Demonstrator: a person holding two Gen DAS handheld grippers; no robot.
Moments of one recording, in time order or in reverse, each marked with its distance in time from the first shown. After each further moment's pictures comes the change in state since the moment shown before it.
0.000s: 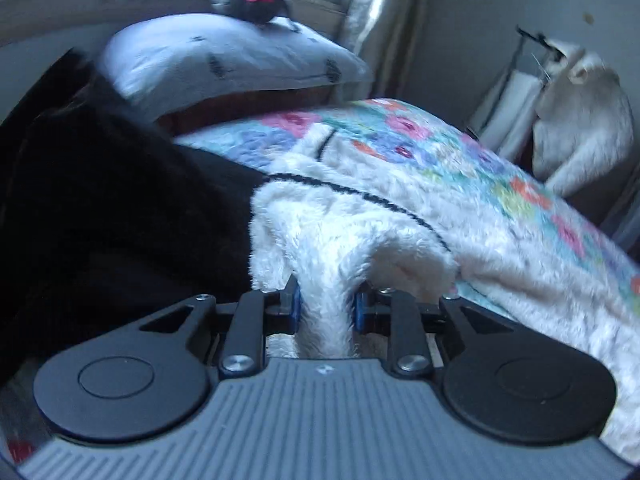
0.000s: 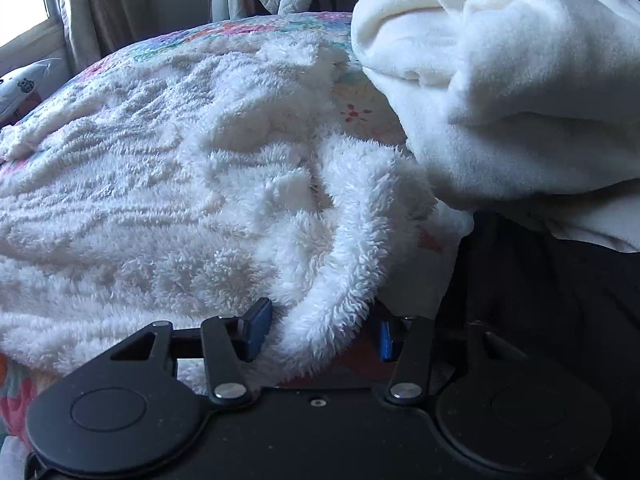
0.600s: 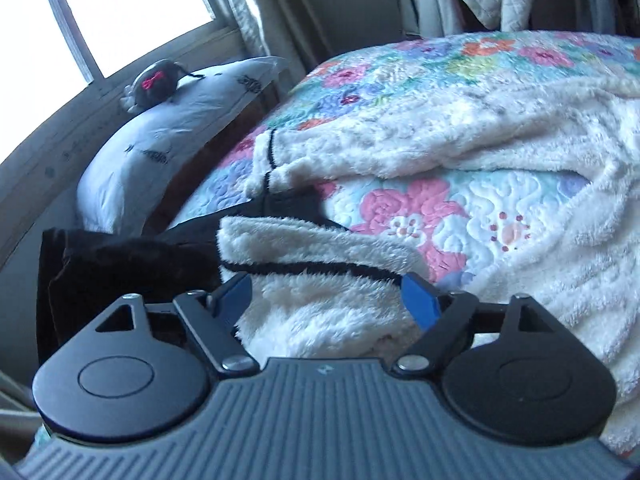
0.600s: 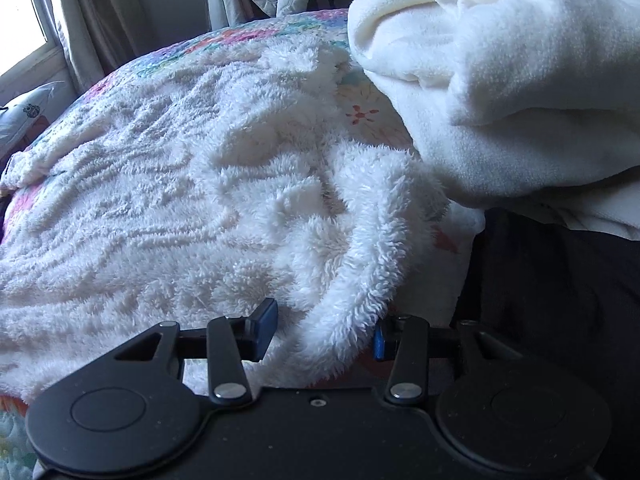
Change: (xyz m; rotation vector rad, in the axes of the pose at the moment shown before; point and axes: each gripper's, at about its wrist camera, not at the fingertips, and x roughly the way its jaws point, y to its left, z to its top) left arm 0.012 -0.120 -0.028 0.763 0.058 0.107; right arm -0.006 -0.009 0.005 0.096 0.013 0.073
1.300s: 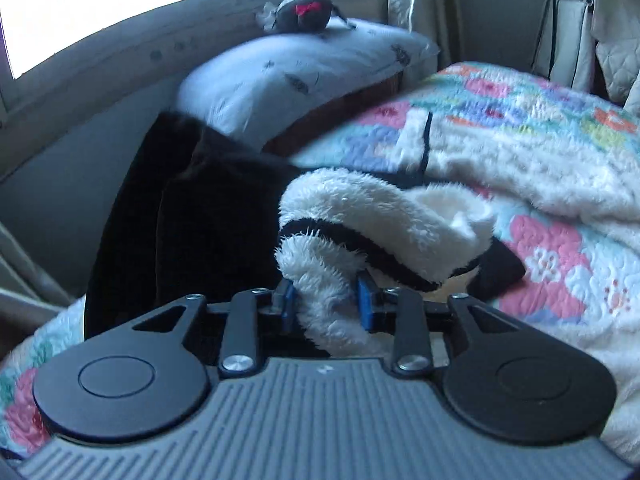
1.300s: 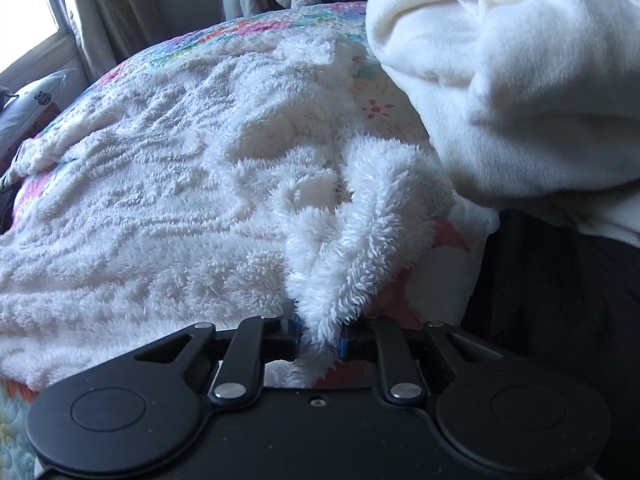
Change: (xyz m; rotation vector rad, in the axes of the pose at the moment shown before) left arm -0.011 0.136 -0.058 -0.437 0.082 0.176; right arm -0.003 0.000 -0.002 -0.015 0.024 0.037
